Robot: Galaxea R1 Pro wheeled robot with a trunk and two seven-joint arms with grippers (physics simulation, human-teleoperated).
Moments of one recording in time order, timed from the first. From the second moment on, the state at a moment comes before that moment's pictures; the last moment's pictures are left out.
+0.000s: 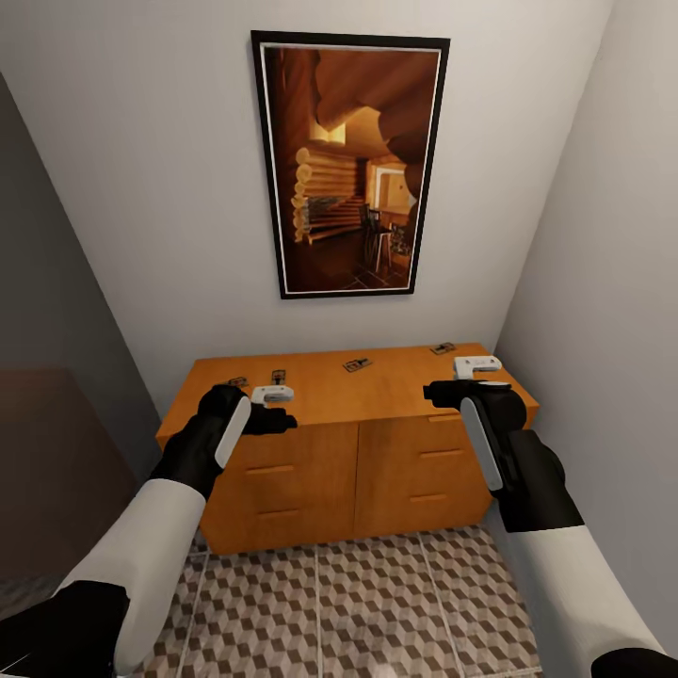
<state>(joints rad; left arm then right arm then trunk) -0.94 -0.08 -0.07 -0.90 0.17 1.02 0.04 -0.79 0.01 0.10 -1.38 -0.11 0.98 -0.23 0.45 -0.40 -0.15</state>
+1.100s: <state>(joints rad) -0.94 -0.08 -0.07 -1.08 0.16 1.01 0.04 -0.79 0.01 0.10 -1.39 -0.11 0.98 -0.23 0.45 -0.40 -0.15</state>
